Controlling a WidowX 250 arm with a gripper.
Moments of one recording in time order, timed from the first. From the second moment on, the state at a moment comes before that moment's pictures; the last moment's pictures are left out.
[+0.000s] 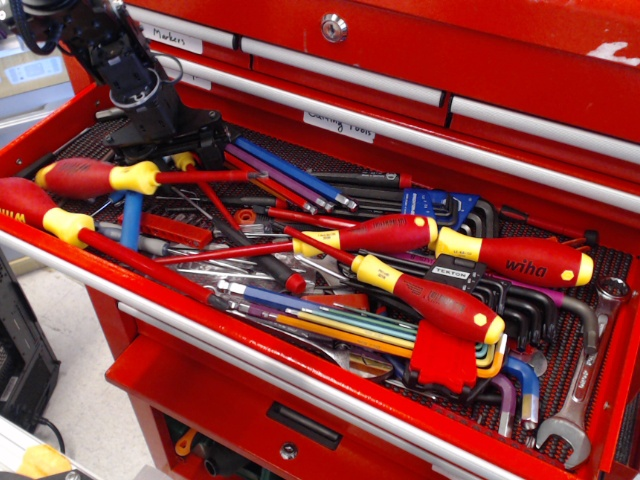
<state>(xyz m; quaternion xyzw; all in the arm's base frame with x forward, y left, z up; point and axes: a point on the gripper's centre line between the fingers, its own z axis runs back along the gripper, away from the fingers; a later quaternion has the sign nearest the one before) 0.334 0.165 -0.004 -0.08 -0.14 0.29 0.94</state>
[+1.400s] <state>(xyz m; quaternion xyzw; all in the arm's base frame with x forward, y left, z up) 0.318 0.153 0.077 0.07 -0.19 0.38 0.90</state>
